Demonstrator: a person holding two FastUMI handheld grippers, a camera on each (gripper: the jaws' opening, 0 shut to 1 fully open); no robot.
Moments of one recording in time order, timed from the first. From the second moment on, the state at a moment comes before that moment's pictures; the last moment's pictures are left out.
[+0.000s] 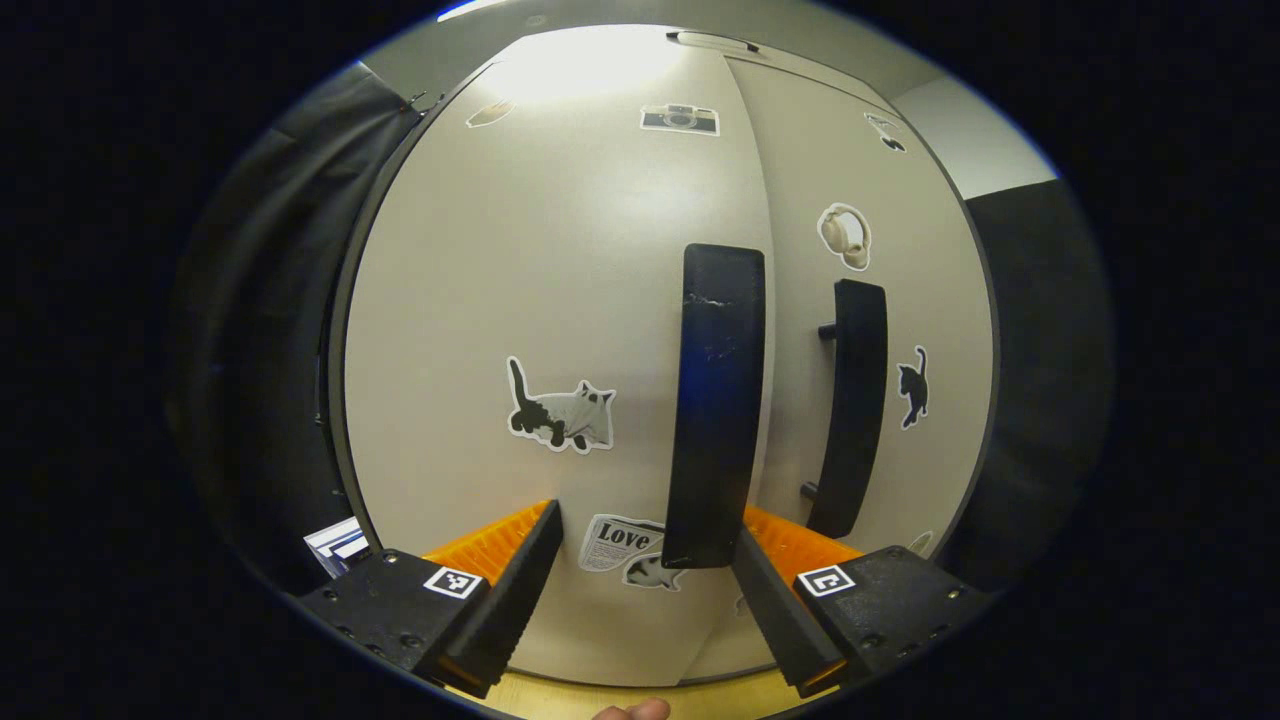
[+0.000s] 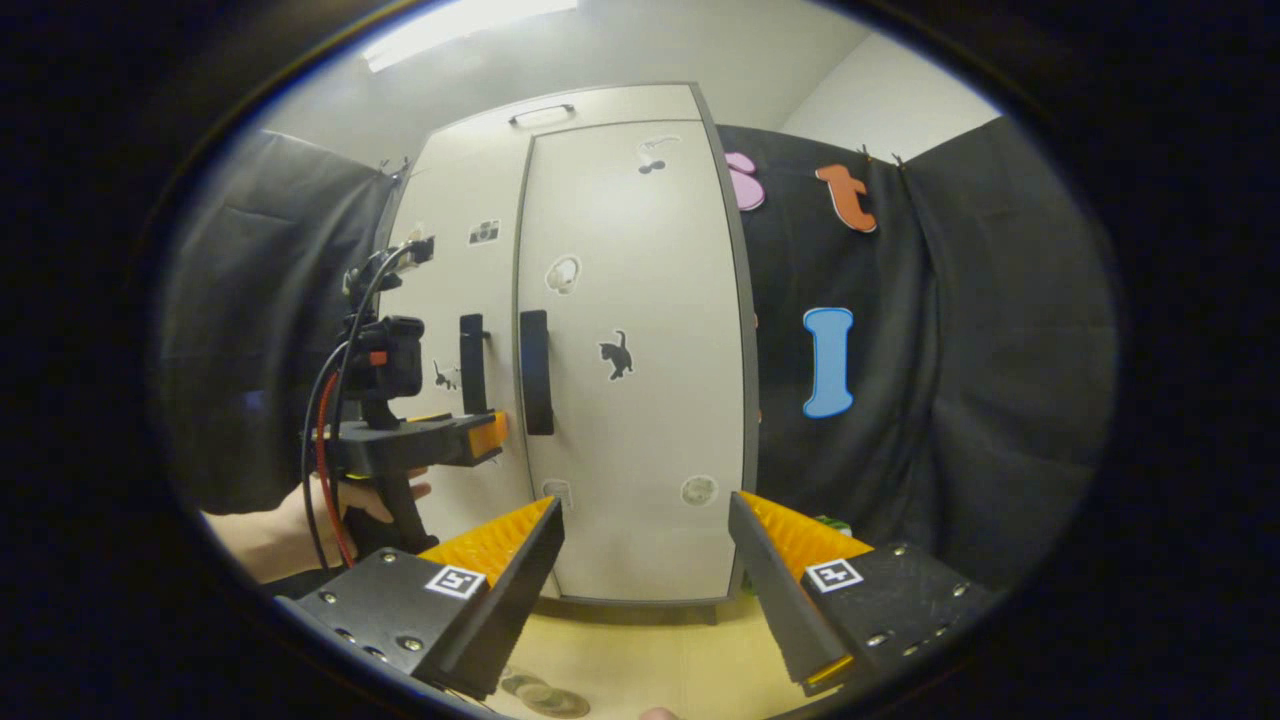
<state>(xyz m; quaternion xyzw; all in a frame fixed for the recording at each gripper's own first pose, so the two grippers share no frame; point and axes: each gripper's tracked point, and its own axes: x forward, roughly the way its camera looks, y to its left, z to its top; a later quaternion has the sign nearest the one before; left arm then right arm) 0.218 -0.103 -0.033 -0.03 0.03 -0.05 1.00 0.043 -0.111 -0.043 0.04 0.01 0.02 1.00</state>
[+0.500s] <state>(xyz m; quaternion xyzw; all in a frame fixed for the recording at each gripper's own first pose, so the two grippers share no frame) 0.170 -0.102 -0.017 -0.05 0.04 -0.06 1.00 0.035 -0.102 -0.026 0.04 0.01 0.02 1.00</state>
